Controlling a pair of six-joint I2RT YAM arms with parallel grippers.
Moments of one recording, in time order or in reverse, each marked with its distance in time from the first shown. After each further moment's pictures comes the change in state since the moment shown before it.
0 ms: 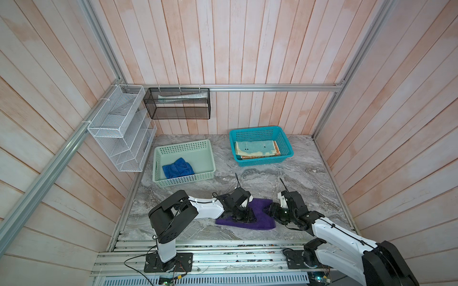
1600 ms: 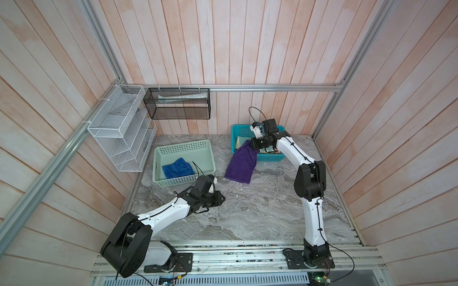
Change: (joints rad) left arm 0.379 -0.466 -0.214 -0.194 -0.165 0.143; right arm -0.174 1.296 1.847 -0.585 -0.016 -0.879
